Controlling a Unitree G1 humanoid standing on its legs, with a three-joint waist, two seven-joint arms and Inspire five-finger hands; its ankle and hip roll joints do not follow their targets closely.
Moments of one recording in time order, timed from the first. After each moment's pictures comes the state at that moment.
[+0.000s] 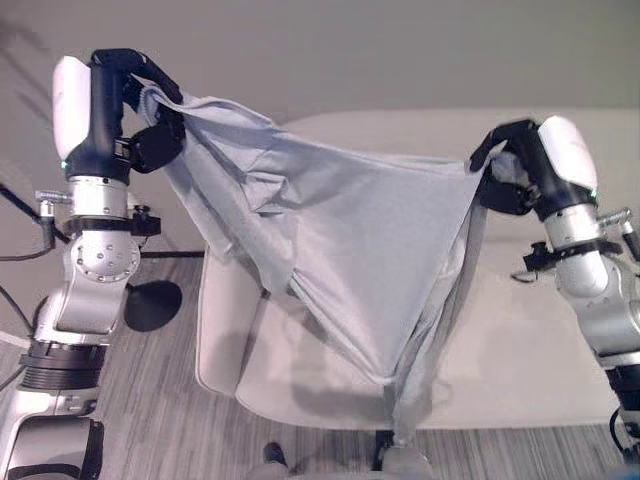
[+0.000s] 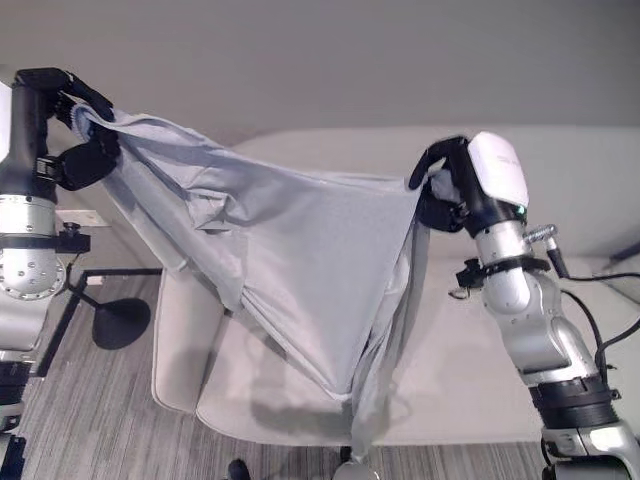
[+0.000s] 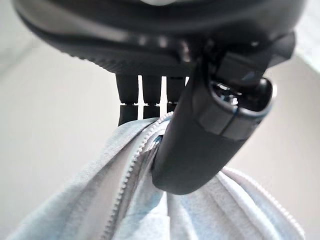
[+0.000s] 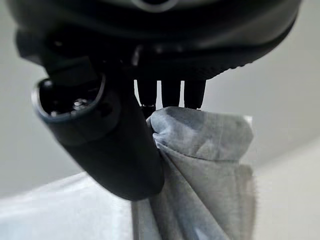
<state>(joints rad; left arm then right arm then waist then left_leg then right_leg) -0.41 0.77 0.08 0.00 0.20 -0.11 0.35 -0.38 -0.91 0.05 -0.02 -0.25 -0.06 -0.17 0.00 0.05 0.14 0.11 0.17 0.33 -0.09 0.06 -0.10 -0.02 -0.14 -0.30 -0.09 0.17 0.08</state>
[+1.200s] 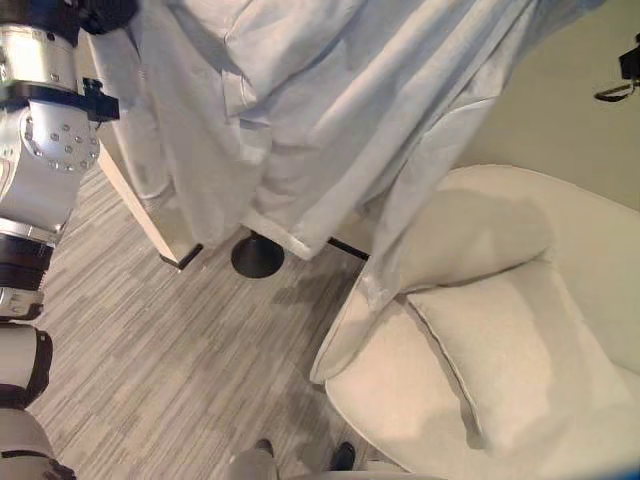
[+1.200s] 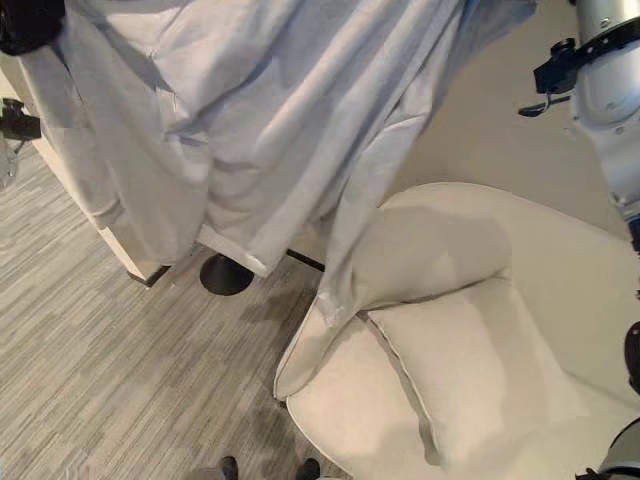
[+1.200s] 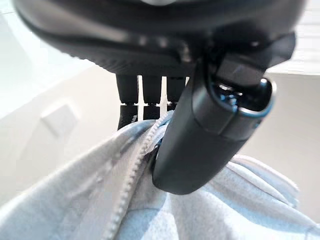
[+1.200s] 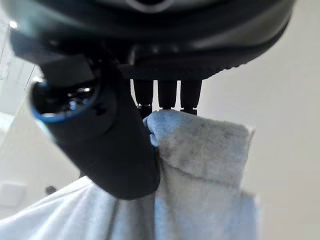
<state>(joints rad) -0.96 1.05 -0.30 0.29 0.12 -0.09 0.49 -1.30 -1.21 0.62 0.37 -0.02 -0.10 -0.29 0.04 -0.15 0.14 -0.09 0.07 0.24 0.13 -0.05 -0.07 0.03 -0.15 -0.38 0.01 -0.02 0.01</state>
